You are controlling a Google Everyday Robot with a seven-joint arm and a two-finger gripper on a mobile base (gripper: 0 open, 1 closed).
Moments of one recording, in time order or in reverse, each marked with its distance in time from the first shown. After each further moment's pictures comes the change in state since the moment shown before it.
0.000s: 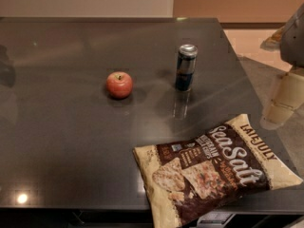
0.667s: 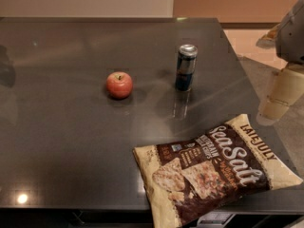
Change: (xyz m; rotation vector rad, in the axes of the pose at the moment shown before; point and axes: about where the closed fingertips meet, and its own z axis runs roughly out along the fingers) arm -0.005 -0.007 0.002 -0.003 -0.016 -0.009
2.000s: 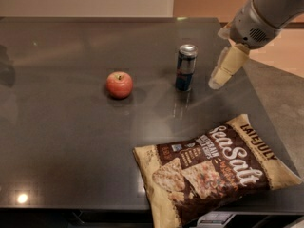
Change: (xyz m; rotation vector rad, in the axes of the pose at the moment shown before) arm -0.065 -0.101 0.078 -0.044 -0.251 0.047
